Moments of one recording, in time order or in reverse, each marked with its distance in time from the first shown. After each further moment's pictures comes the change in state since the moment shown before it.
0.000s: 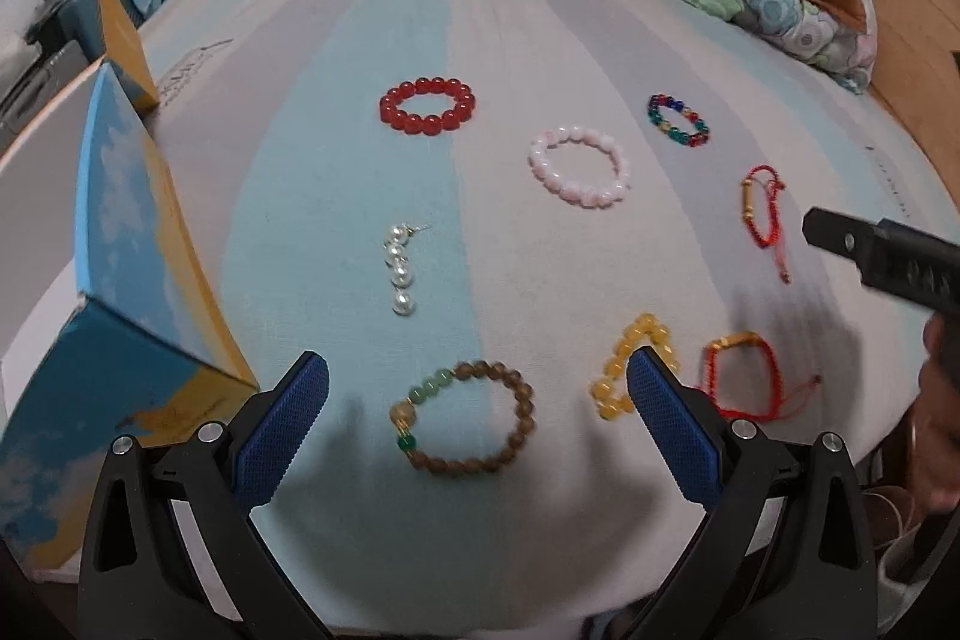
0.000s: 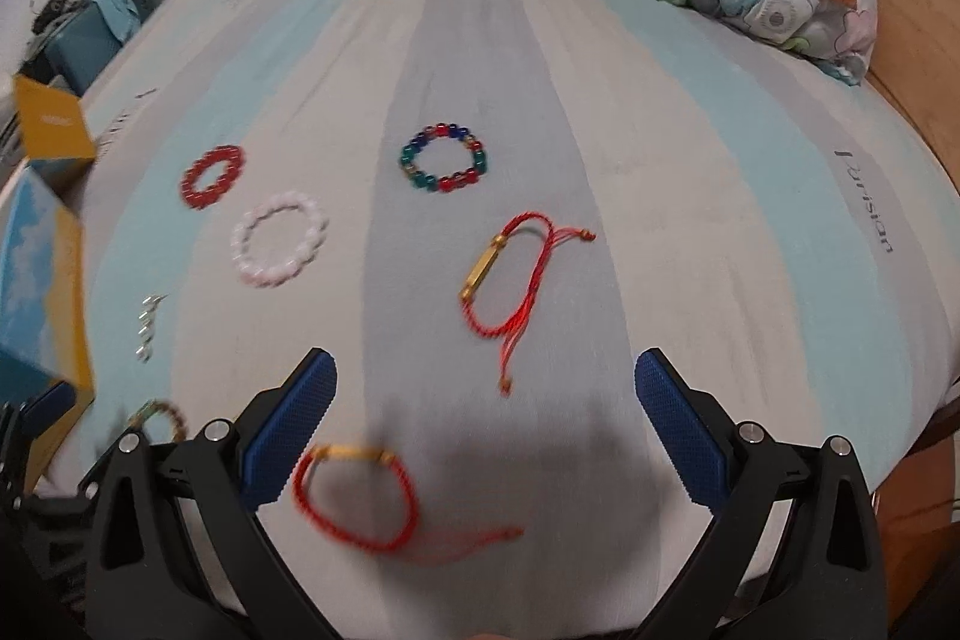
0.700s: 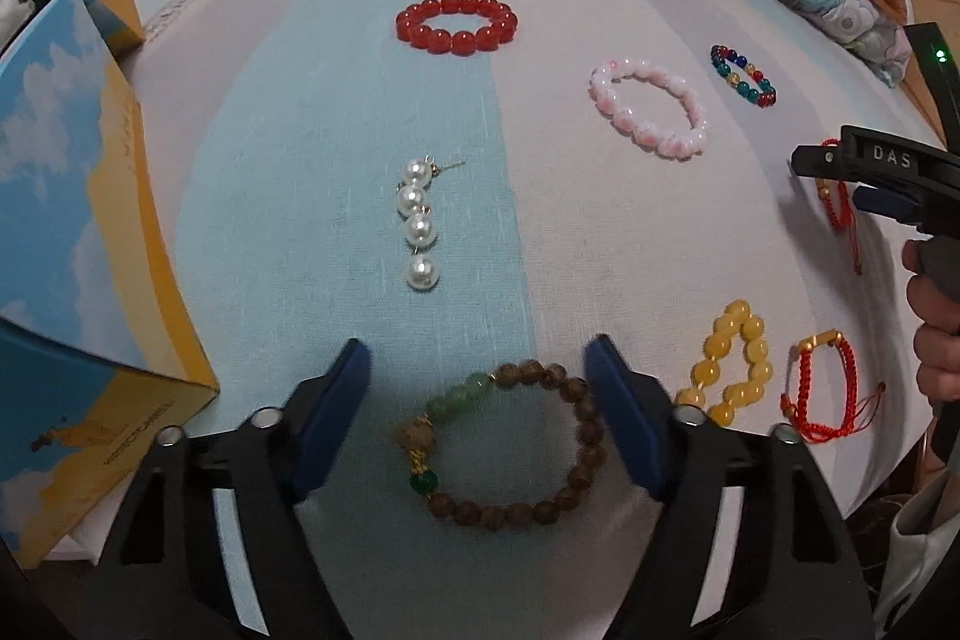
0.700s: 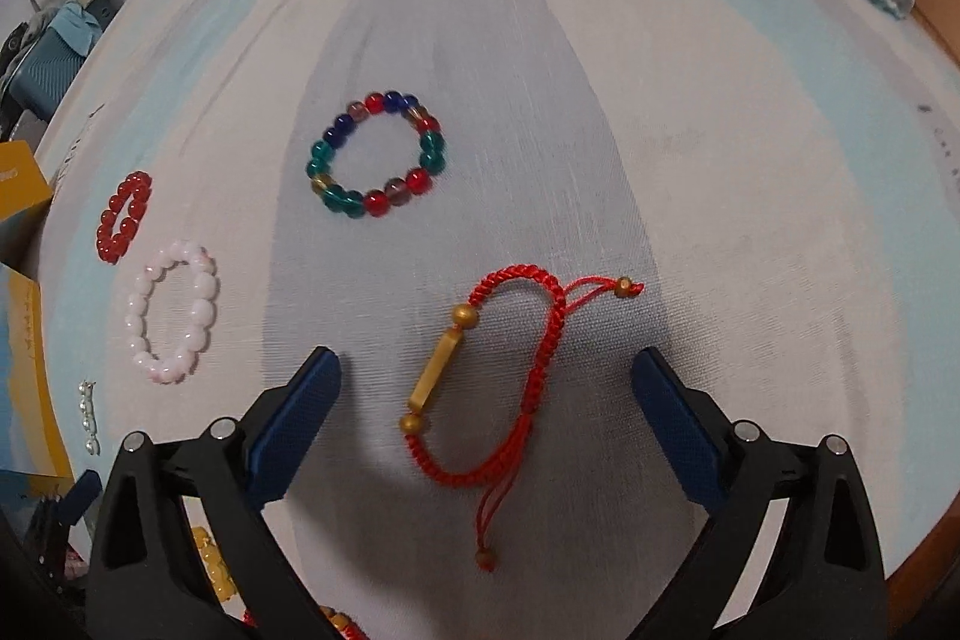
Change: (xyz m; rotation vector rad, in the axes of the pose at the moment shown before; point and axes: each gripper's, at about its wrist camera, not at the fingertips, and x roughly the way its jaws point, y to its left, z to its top) left arm 0.052 0.018 -0.008 -0.049 0.113 0.003; right arm 0.102 -0.026 0.039 0.085 0.151 0.076
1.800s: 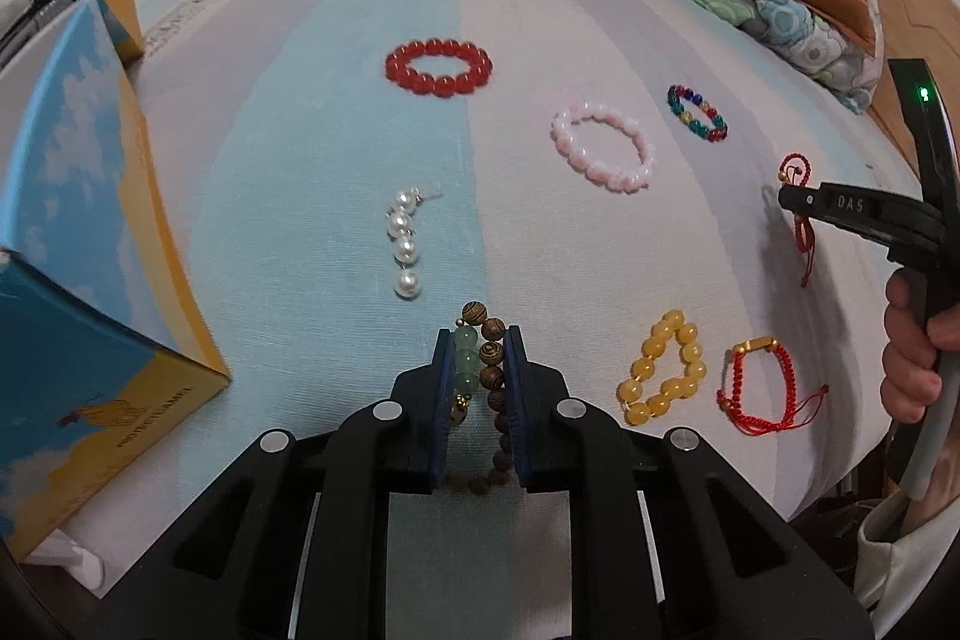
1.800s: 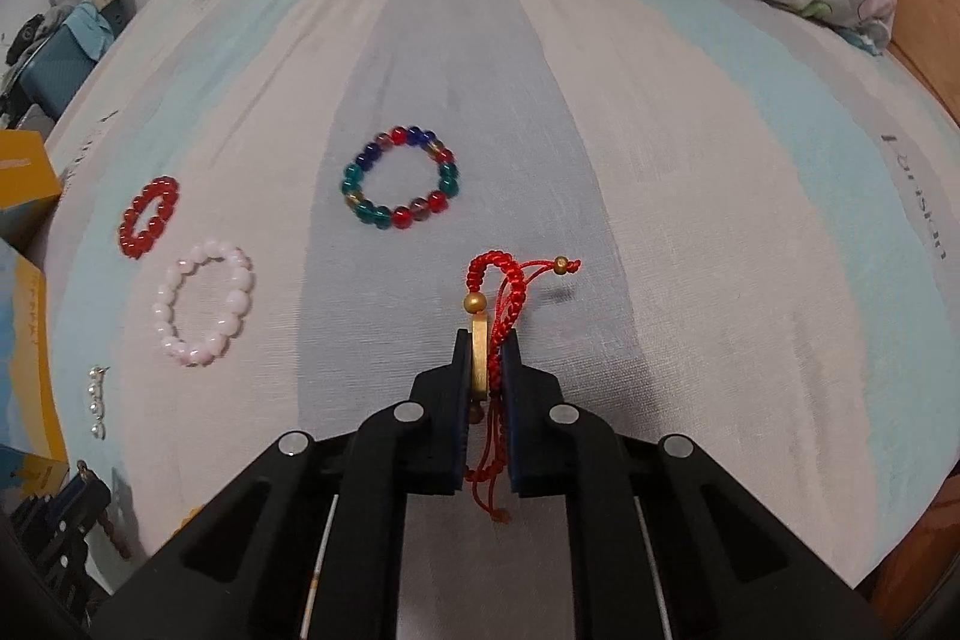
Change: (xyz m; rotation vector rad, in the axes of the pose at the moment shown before) left arm -0.034 0.000 0.000 -0.020 -0.073 -0.076; right arm -0.039 0.011 -0.017 -0.040 -0.123 -0.041
